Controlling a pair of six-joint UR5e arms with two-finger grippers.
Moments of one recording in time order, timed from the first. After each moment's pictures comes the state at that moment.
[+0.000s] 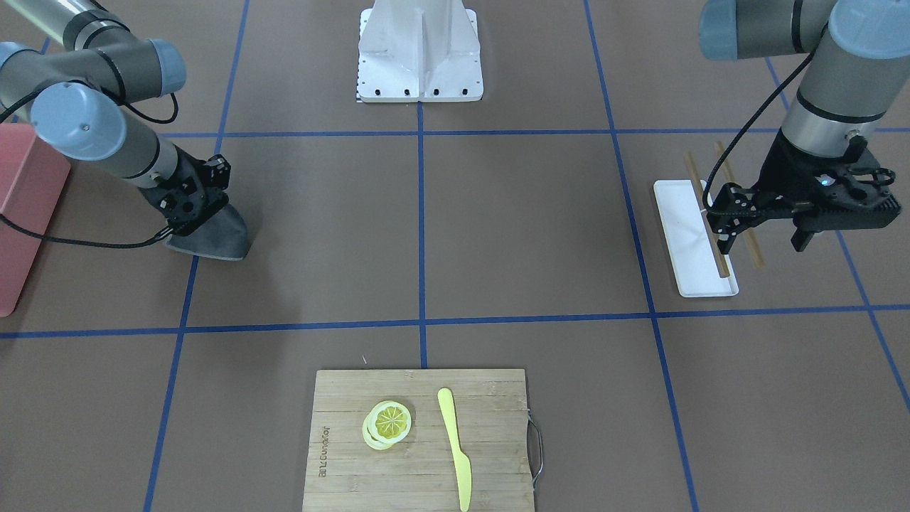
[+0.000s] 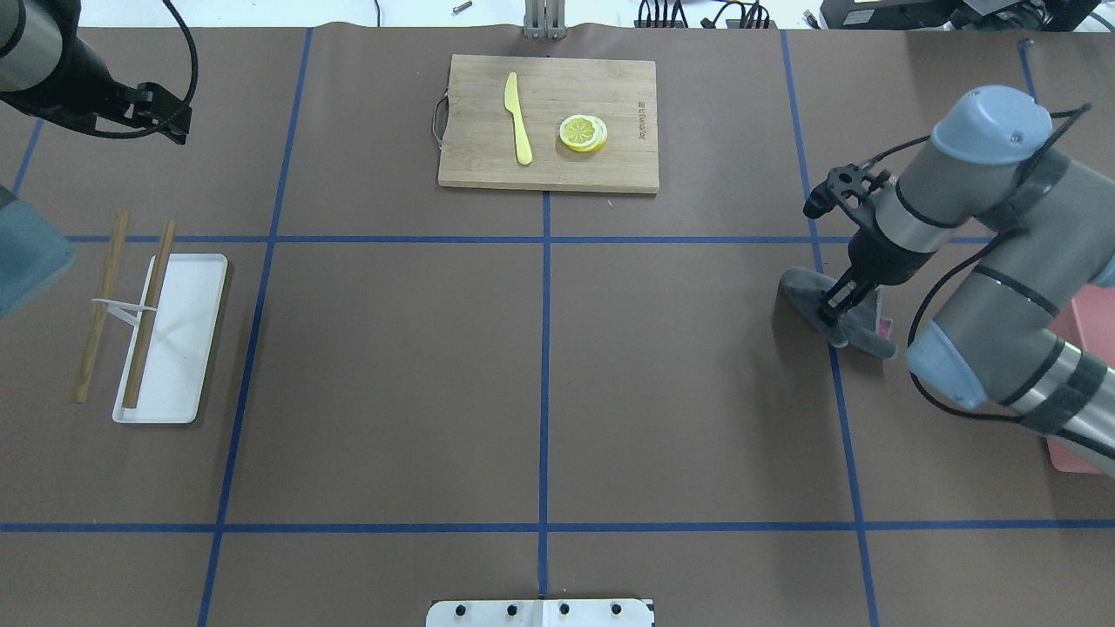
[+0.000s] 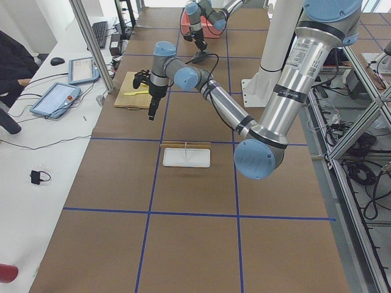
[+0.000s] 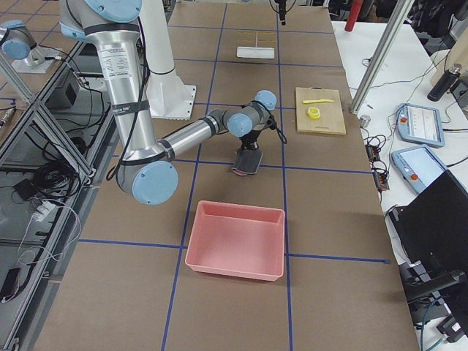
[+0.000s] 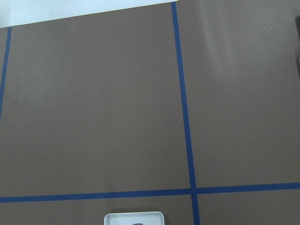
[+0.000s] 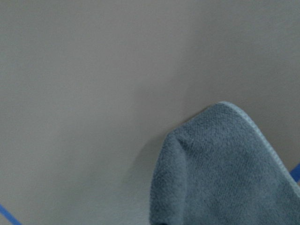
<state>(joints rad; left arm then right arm) -1.06 -1.95 -1.91 -1.47 -1.95 -0.69 0.72 -1.38 1.84 -1.47 2.33 0.30</state>
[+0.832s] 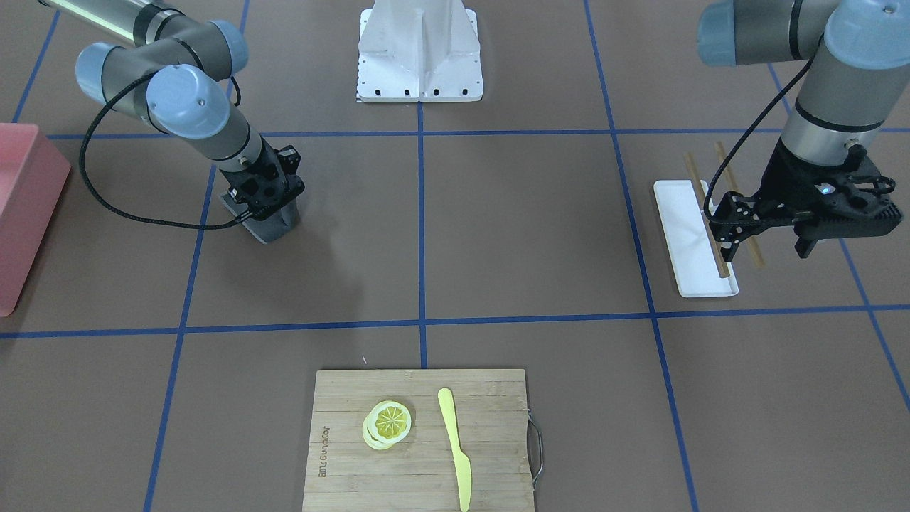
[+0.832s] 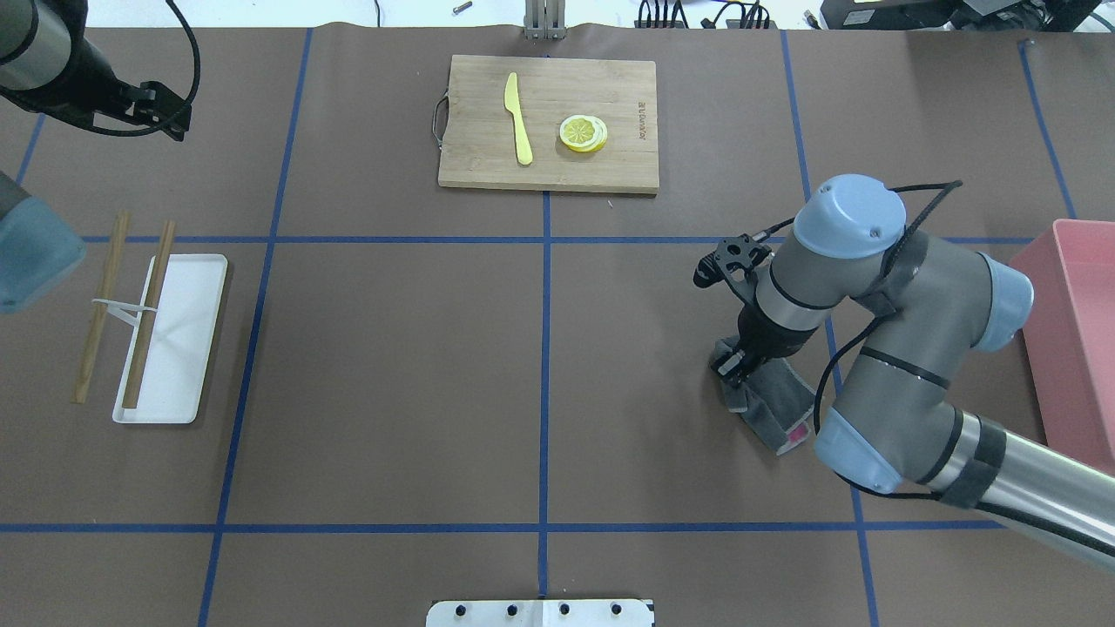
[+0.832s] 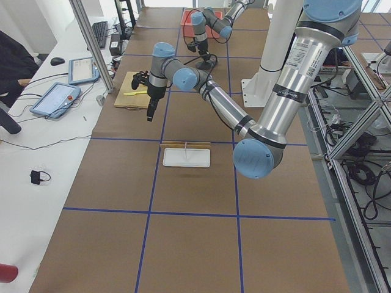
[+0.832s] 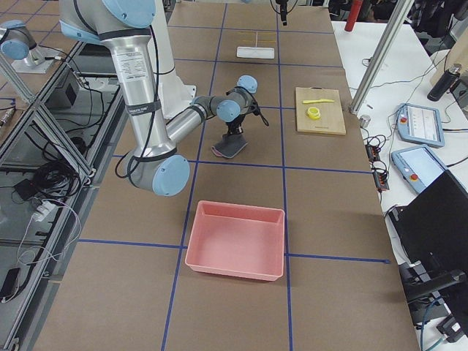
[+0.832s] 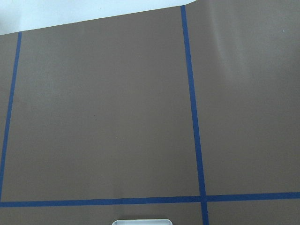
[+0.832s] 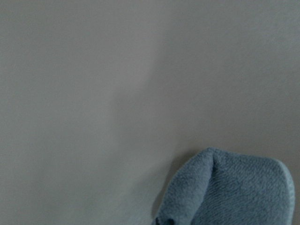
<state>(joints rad) -1.05 -1.97 -1.89 -1.48 -1.93 -0.69 0.66 -1.20 1.74 -1.49 2.21 0.46</state>
